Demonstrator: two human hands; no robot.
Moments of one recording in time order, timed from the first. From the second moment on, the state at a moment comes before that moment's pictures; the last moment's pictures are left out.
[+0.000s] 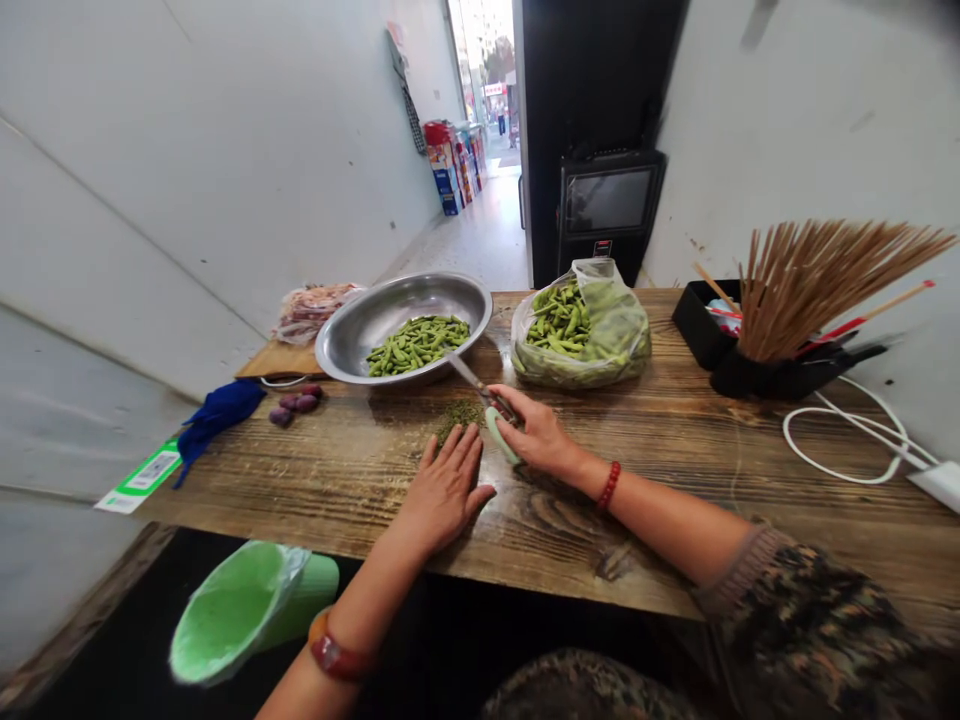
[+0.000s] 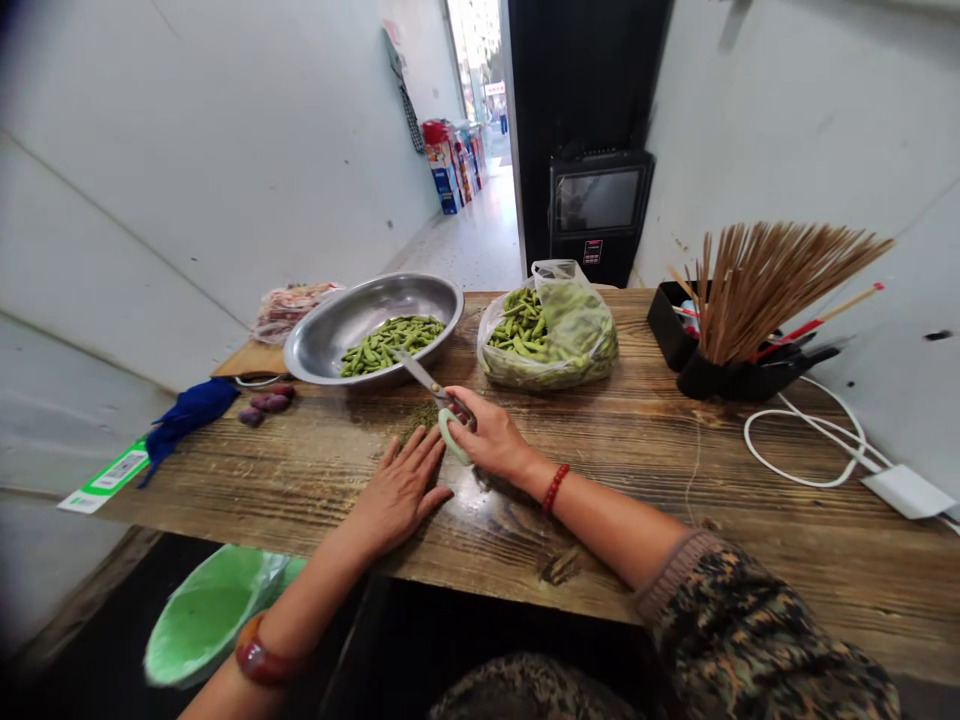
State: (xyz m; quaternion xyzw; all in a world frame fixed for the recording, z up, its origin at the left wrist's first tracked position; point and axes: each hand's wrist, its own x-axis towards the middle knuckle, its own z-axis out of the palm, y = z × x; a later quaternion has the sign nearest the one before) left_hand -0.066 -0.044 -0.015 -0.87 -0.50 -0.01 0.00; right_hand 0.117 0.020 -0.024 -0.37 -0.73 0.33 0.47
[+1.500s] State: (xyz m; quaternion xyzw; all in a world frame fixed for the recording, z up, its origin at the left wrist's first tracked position) left_hand -0.131 -0.027 -0.018 -0.86 -0.50 0.02 -0.01; right_hand 0.147 0.006 -0.043 -0.41 -0.74 0.26 0.47
